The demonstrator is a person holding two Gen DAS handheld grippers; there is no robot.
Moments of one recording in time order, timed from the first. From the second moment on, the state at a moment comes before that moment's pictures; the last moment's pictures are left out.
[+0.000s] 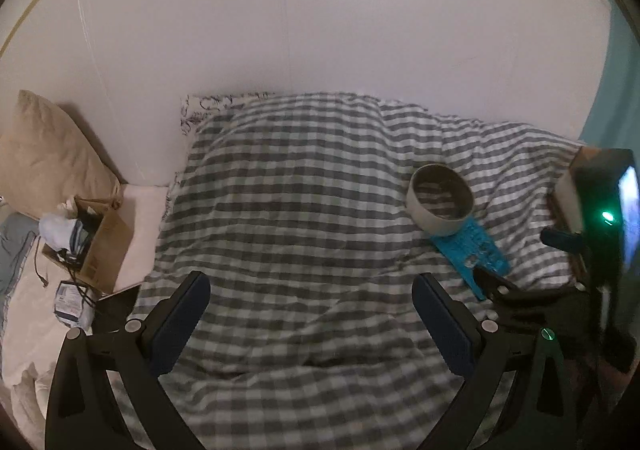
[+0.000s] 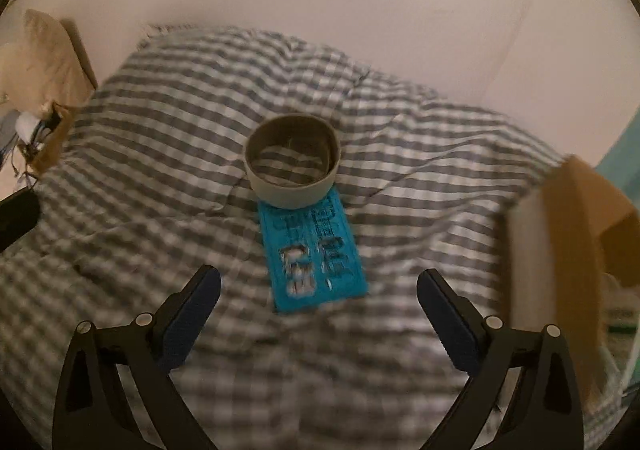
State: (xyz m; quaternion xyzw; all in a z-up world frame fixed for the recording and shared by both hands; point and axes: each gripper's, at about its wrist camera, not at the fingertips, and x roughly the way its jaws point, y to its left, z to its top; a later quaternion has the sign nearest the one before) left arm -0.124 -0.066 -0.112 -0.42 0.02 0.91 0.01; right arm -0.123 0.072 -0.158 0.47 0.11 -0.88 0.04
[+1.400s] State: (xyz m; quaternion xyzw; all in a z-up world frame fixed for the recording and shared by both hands) left arm -0.218 0.046 -0.186 -0.45 0.07 0.88 0.10; right arm -0.140 0.167 -0.163 0.46 0.02 -0.89 -0.03
